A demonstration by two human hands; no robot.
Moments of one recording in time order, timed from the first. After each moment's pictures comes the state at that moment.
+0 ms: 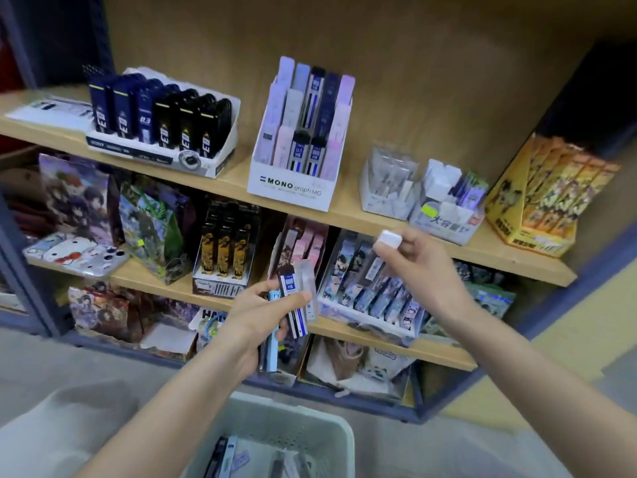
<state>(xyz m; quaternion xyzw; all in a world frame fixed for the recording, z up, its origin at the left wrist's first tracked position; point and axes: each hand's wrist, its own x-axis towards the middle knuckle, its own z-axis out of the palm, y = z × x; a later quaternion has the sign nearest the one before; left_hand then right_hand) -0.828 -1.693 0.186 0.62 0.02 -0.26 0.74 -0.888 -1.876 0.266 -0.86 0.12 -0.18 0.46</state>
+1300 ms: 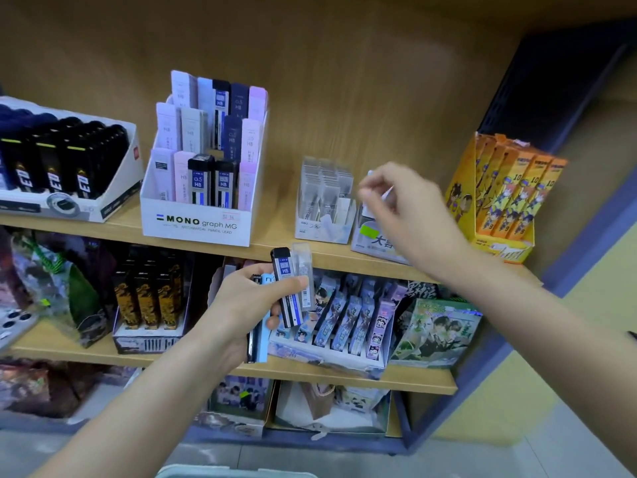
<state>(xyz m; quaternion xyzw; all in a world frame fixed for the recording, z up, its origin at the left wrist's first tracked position) -0.793 -1.786 0.235 0.64 -0.06 -0.24 0.73 -0.850 -1.963 0.326 -0.94 0.04 -0.31 0.15</state>
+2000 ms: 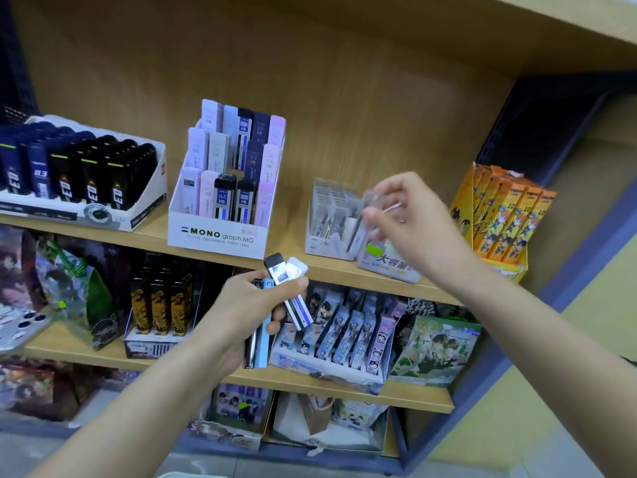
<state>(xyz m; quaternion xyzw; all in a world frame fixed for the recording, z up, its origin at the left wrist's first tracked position) -0.797 -1.767 0.250 0.63 -0.09 -0.23 0.74 -0.862 -1.934 0.350 -0.90 0.08 -0.27 0.32</state>
